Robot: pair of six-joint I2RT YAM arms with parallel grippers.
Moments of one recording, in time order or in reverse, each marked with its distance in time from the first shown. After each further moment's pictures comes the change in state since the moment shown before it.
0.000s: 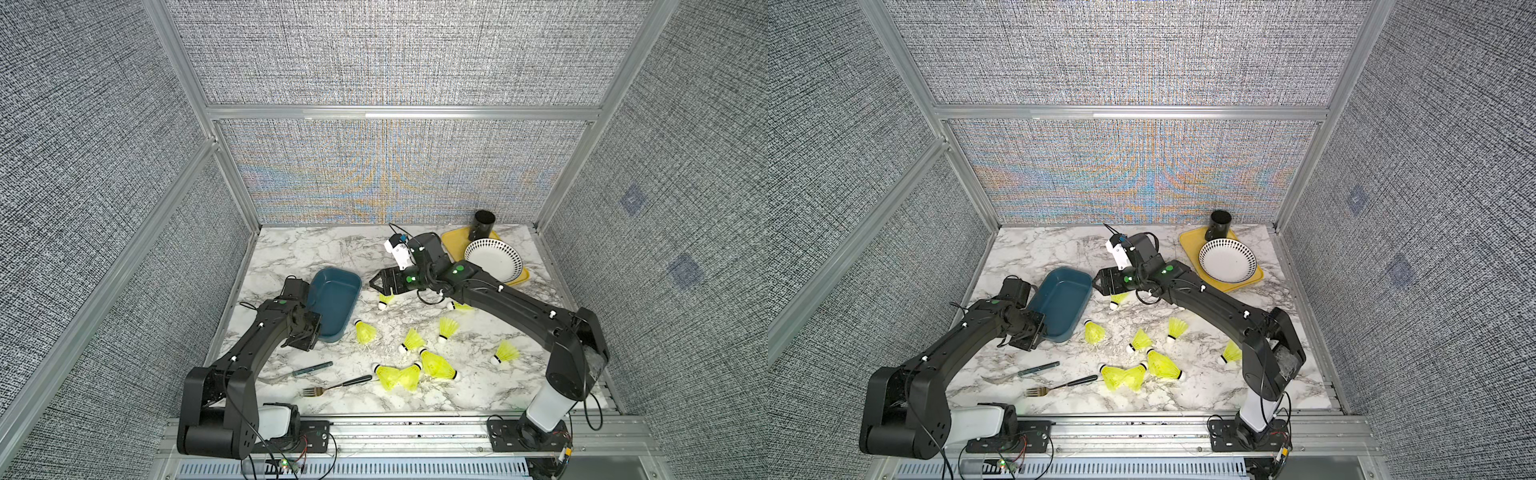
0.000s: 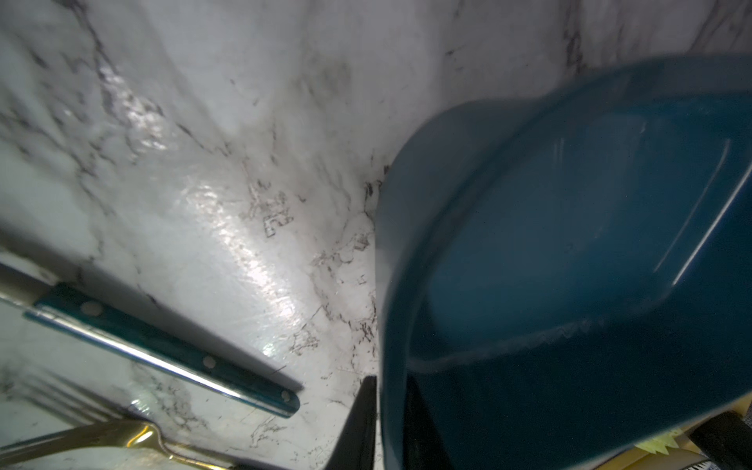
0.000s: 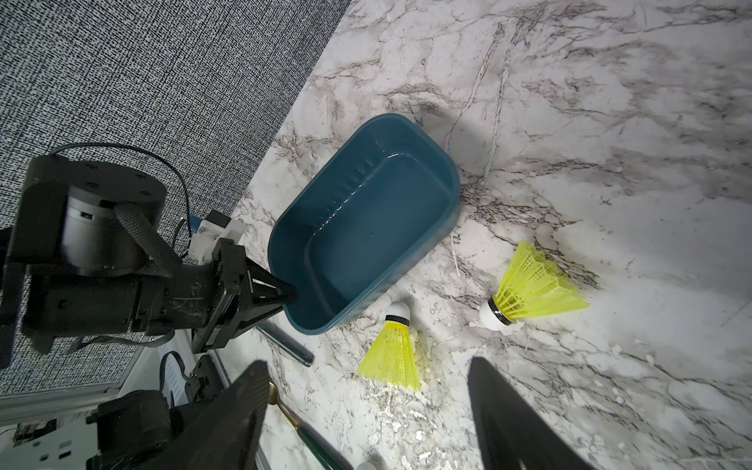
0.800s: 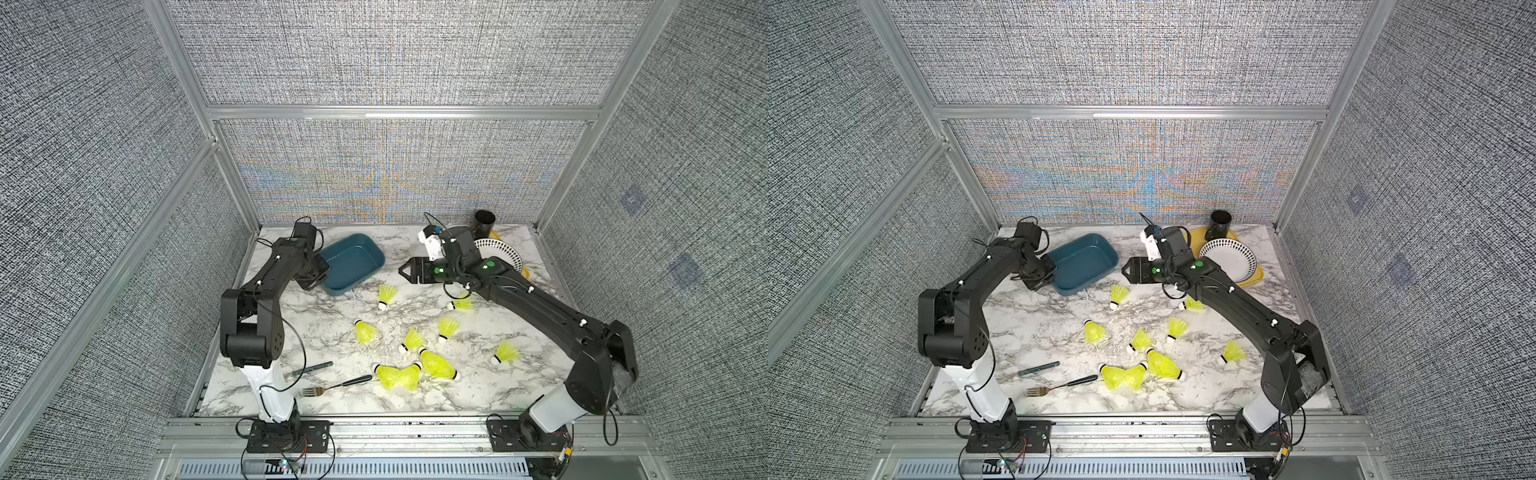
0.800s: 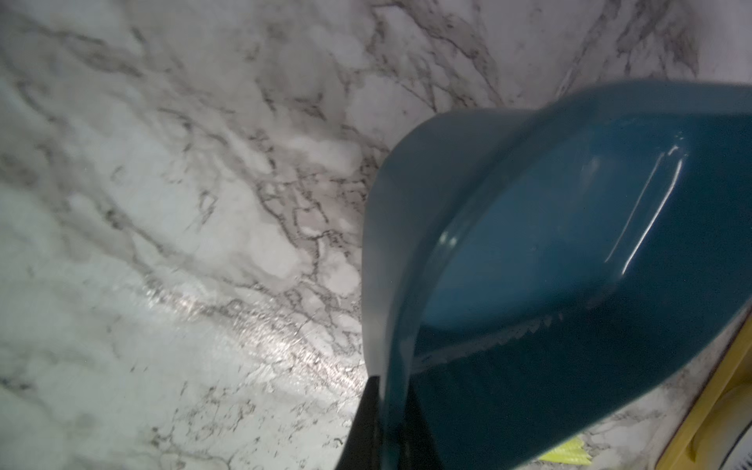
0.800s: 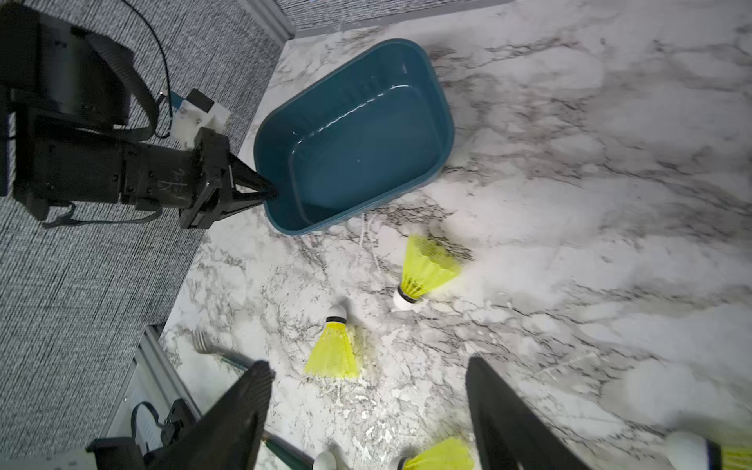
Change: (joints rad) left arm 0.014 0.599 0.769 -0.101 -0.009 0.652; right arm -0.200 -0.145 -0.127 -0.041 0.031 0.051
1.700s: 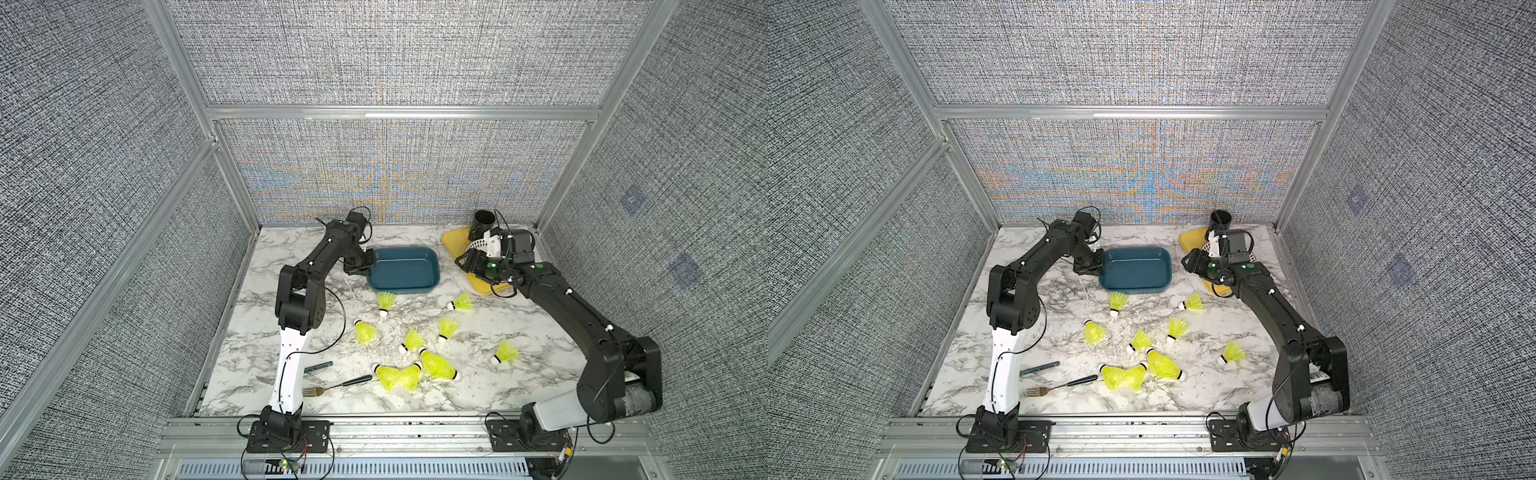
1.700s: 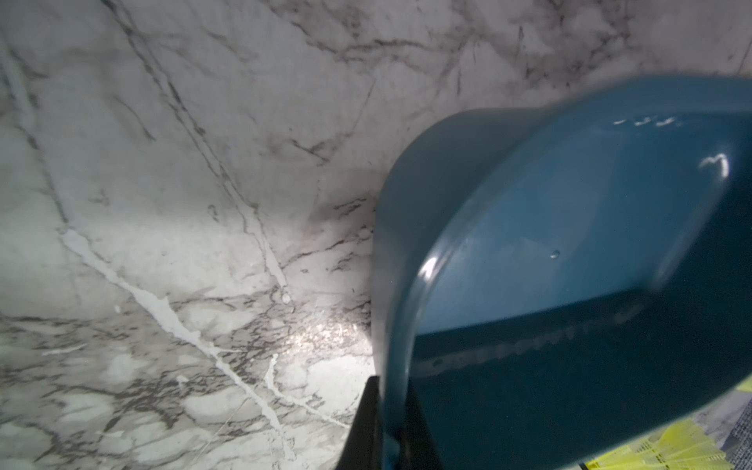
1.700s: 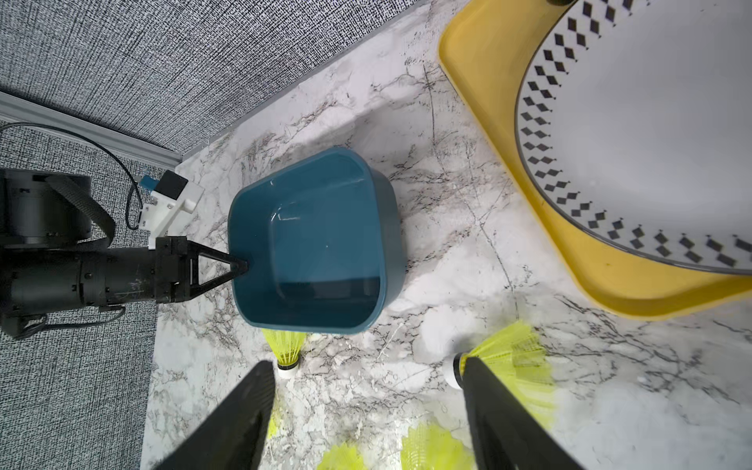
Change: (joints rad) left arm -0.238 0.422 0.546 -0.237 0.145 0.368; right arm -0.363 -0.088 -0.166 0.021 -0.042 0.045
